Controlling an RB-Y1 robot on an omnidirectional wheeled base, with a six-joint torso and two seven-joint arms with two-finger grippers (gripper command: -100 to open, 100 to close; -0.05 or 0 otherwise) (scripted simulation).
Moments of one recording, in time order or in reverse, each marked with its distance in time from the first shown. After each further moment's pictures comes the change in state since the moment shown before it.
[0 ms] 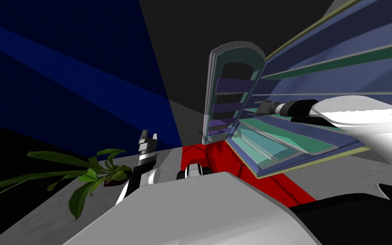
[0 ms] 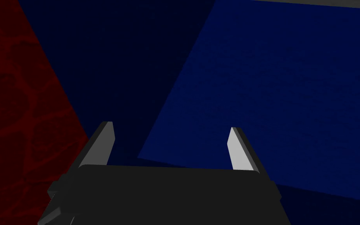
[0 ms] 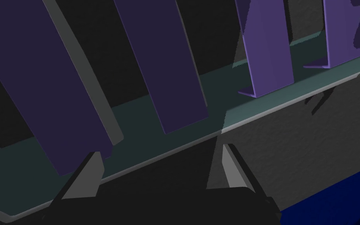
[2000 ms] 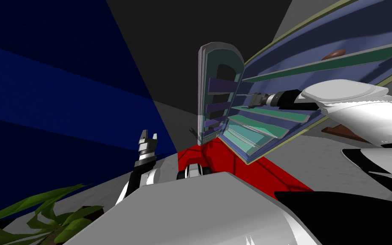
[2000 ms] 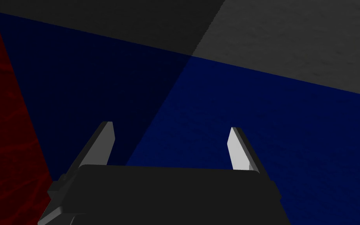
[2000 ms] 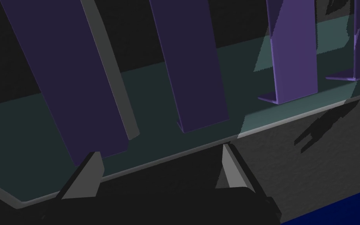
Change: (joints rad) left arm 0.000 0.000 0.000 0.000 0.000 0.000 0.000; right arm -0.556 -0.216 0.594 0.375 -0.461 -0.015 0.443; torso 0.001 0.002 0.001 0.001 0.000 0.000
